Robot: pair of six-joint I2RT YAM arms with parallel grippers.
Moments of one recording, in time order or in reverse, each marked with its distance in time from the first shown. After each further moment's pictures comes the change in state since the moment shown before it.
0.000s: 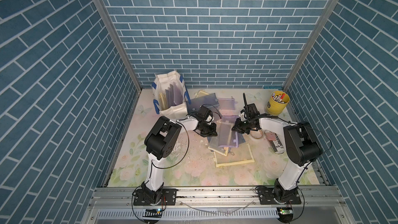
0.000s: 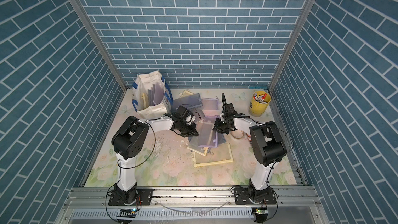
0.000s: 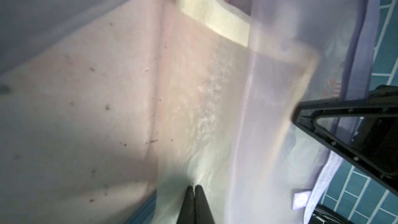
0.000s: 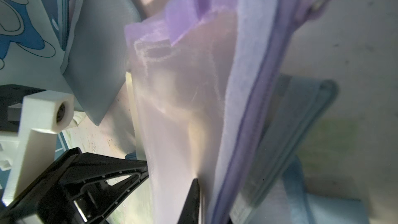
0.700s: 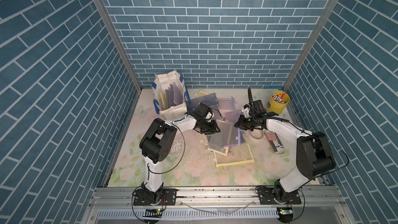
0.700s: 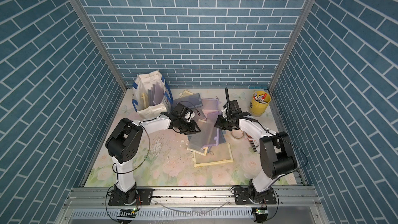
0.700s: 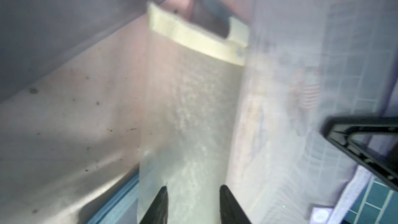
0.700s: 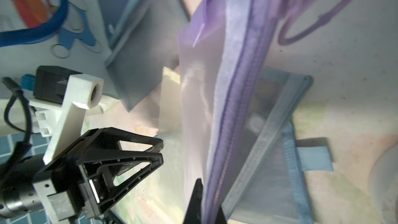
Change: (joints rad) left arm 0.000 -0.127 0.011 -0.017 0.009 -0.007; right arm -0.007 -0.209 0.007 -0.064 -0.026 -0.062
